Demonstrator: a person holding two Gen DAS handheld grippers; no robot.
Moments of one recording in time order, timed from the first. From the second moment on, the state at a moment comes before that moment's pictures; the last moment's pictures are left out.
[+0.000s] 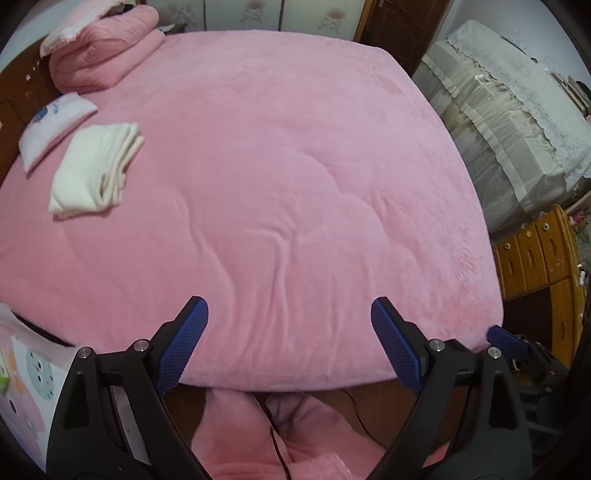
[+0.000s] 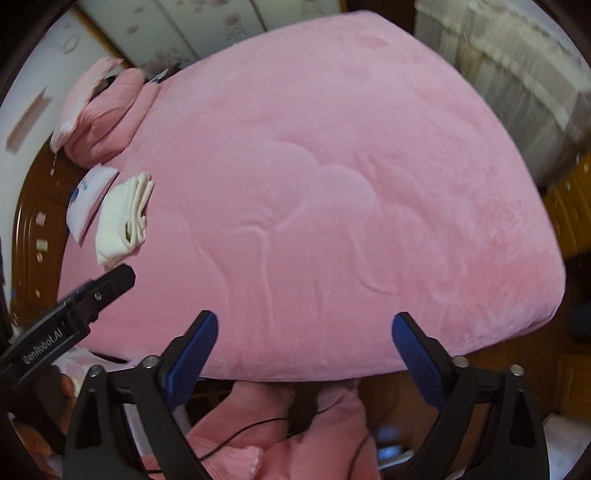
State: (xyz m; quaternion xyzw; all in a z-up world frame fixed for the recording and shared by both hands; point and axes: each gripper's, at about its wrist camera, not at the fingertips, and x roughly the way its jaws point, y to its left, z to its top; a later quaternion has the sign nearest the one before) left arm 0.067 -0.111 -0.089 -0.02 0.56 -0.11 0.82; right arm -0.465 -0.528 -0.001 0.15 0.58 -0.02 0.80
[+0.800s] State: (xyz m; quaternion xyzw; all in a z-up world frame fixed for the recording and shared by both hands) left arm 0.019 -0.092 -0.055 -0.01 0.49 -0.01 0.87; right arm -0.460 -0.477 0.063 0.04 0.51 -0.02 0.86
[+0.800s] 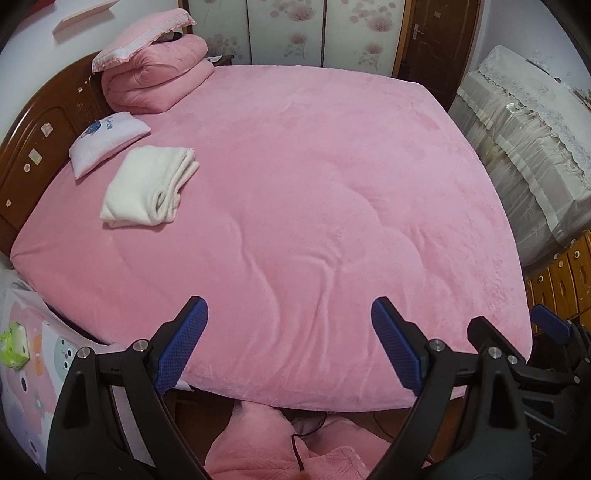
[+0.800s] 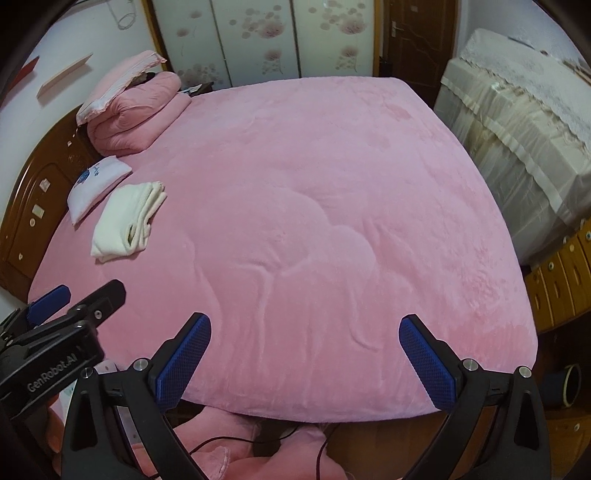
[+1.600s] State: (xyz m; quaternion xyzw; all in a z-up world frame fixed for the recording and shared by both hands) left arm 0.031 -0.088 -0.072 -0.01 0.50 -0.01 0.86; right arm -0.446 -0.455 0.069 0.04 0.50 -0.04 0.86
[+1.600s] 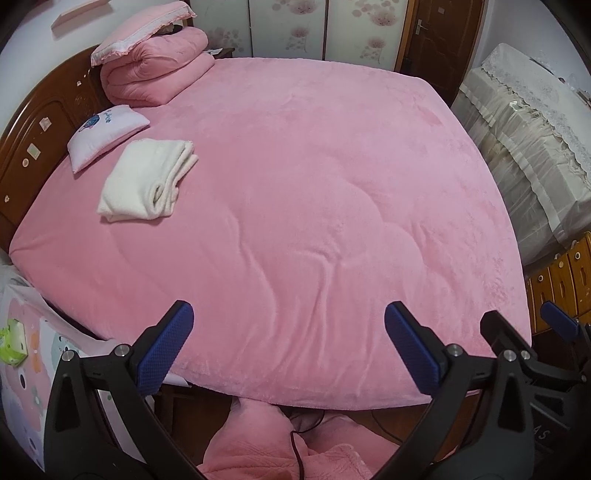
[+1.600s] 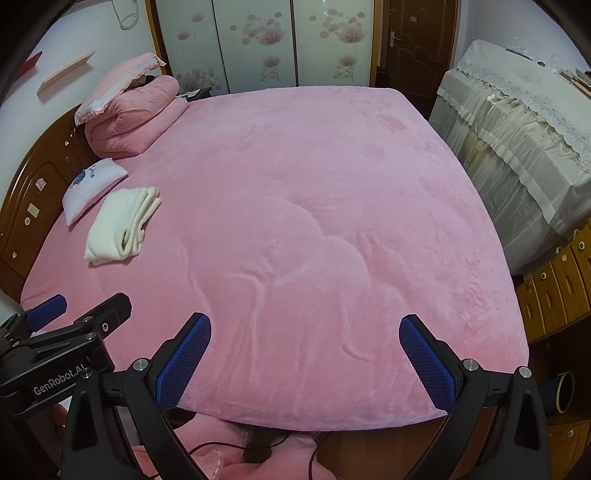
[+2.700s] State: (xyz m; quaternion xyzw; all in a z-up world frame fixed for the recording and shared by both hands) left arm 0.031 -0.080 -0.077 0.00 0.51 -0.02 0.86; right arm -0.446 -0.448 0.060 0.03 0.50 -0.04 0.86
